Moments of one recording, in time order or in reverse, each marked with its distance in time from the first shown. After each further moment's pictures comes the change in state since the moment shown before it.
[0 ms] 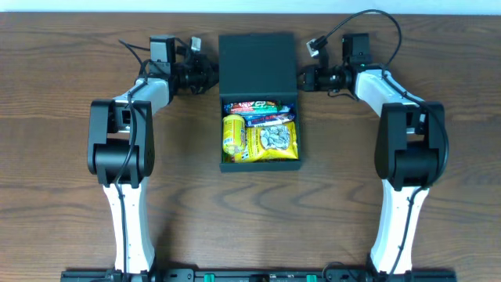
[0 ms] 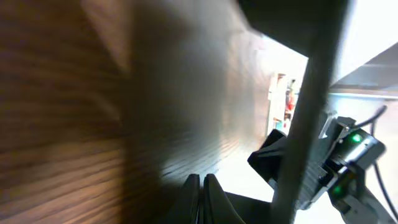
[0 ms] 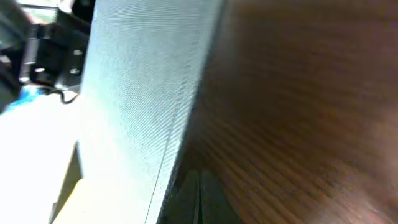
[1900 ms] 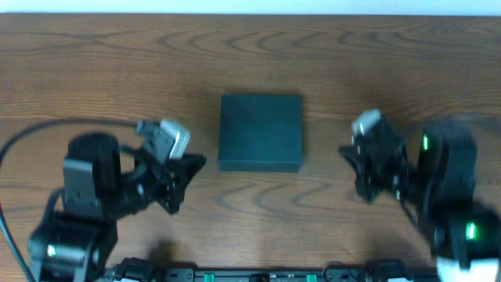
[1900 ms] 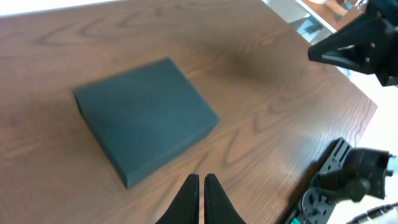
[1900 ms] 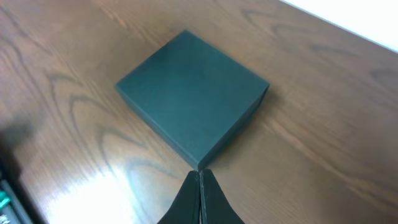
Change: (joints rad) left arm -0.127 -1.564 -0.497 -1.004 -0.353 0.890; right arm 0.034 -1.527 -0.664 -0.622 0.482 -0.472
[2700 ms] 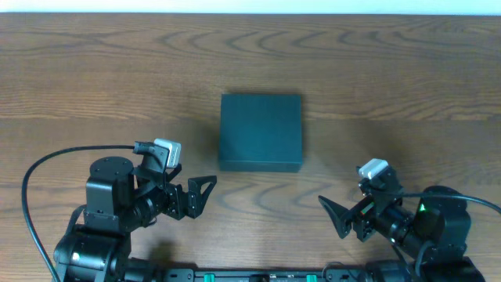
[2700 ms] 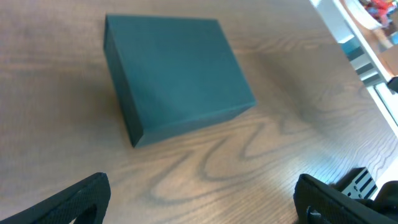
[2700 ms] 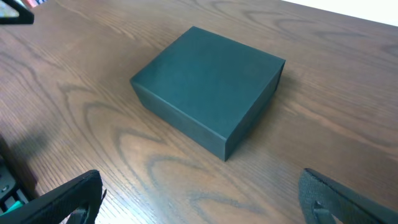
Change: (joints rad) left arm 0.000 -0.121 -0.280 0.114 -0.125 -0.253; right arm 0.000 -0.338 -0.267 0.068 -0.018 0.175
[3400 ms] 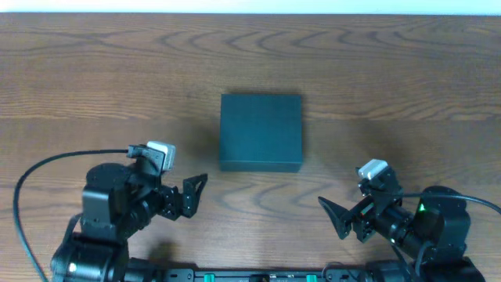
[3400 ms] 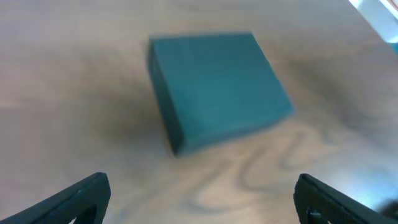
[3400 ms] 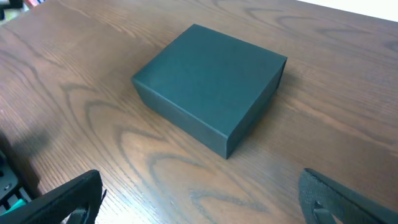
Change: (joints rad) left arm -0.004 -0.077 -0.014 0.019 -0.167 0.107; right arm 0.000 0.000 0.000 -0.010 -0.003 0.000
